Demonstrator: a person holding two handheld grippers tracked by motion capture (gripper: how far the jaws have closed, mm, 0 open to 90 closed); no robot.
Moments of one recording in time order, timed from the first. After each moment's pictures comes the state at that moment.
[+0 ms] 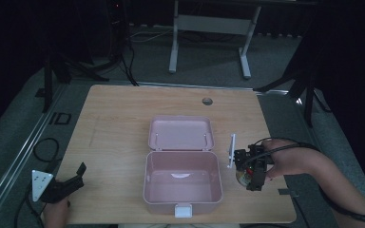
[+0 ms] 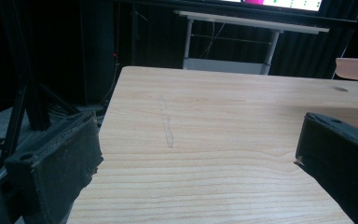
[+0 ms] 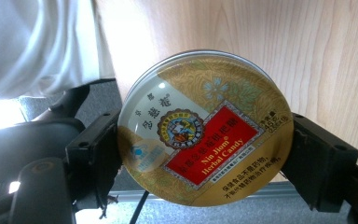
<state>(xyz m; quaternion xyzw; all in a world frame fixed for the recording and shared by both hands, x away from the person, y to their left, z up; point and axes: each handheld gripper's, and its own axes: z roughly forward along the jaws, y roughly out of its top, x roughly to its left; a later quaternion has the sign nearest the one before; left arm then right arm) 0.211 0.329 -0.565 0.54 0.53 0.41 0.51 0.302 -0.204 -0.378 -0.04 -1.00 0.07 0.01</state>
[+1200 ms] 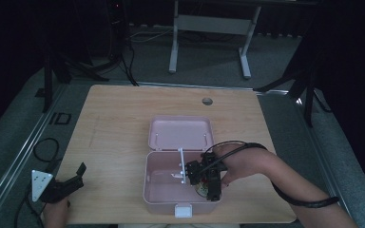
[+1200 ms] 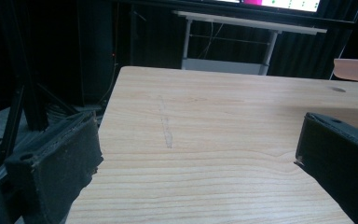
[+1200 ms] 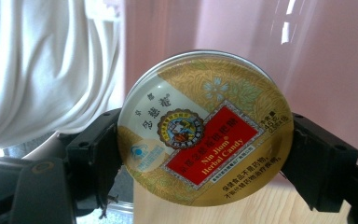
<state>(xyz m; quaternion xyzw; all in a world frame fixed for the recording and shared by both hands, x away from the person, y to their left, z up) 0.211 0.329 -0.565 0.54 0.53 0.41 0.51 0.276 -0.089 -0.391 0.08 -0.99 0.06 0.02</state>
